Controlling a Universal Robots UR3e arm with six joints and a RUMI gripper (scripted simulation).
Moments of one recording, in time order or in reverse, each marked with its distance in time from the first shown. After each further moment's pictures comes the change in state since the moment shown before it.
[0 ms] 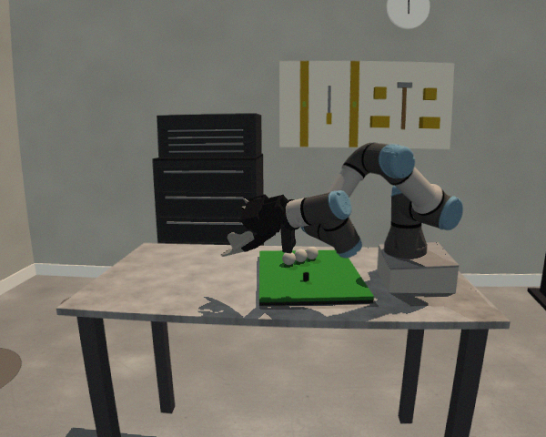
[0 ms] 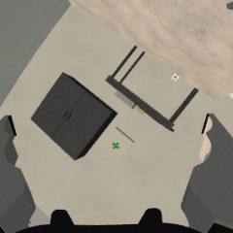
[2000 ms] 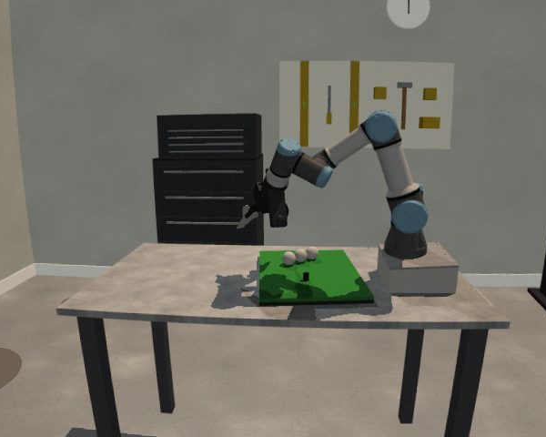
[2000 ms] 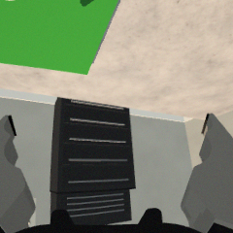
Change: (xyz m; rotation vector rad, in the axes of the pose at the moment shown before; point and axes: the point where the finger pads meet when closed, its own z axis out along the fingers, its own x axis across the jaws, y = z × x) arm -0.161 -0.169 0.086 0.725 -0.271 1.024
